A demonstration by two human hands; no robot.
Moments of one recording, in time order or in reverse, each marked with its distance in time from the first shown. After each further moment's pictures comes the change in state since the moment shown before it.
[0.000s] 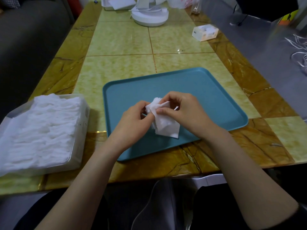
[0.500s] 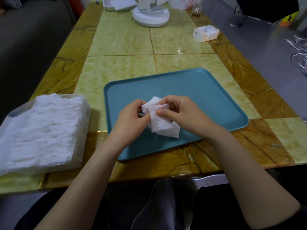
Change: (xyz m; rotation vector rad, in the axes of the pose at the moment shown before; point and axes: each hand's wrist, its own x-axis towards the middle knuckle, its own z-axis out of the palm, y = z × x) left_hand 0.005 -0.008 -0.003 0.044 0.096 0.011; right_hand -0.003 -0.007 0.000 0.153 -0.154 0.040
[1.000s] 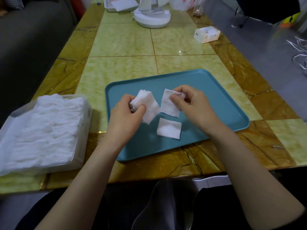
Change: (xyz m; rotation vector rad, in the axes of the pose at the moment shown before) left_hand 0.001 0.001 -0.007 -0.011 0.220 -0.088; right_hand 0.005 0.006 -0.012 -0.074 0.293 0.016
